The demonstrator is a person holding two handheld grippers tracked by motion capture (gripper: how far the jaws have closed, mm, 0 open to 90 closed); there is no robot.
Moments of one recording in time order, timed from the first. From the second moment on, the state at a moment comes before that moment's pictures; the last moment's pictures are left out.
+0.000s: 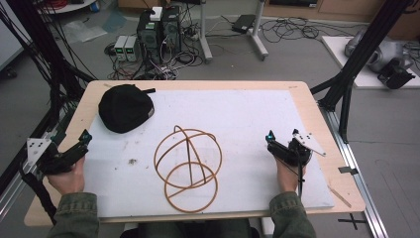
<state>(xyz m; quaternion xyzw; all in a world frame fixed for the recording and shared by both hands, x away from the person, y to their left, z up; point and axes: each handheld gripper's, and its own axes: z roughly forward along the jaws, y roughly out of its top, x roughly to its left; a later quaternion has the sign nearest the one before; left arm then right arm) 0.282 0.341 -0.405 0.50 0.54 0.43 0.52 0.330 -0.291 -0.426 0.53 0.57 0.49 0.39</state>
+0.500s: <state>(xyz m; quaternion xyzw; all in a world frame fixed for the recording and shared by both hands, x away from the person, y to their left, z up) 0.320 0.326 -0.387 0.53 0.55 0.41 0.50 0.328 -0.284 -0.423 0.52 0.57 0.50 0.40</state>
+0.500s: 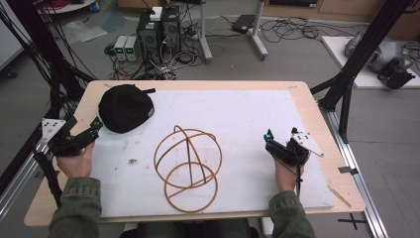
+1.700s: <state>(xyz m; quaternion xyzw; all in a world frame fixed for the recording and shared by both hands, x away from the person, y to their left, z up) 0.440 0.299 -0.389 0.64 0.59 0.30 0.40 0.338 -0.273 -0.422 0.50 0.61 0.50 0.35</state>
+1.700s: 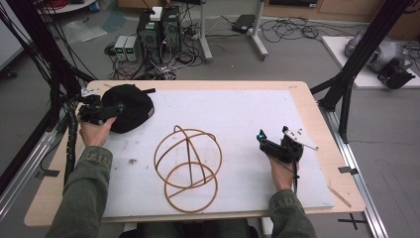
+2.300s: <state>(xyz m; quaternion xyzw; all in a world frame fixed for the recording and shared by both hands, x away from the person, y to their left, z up) 0.455 0.294 -0.403 0.63 0.64 0.27 0.36 0.338 -0.273 -0.423 0.50 0.62 0.51 0.35</state>
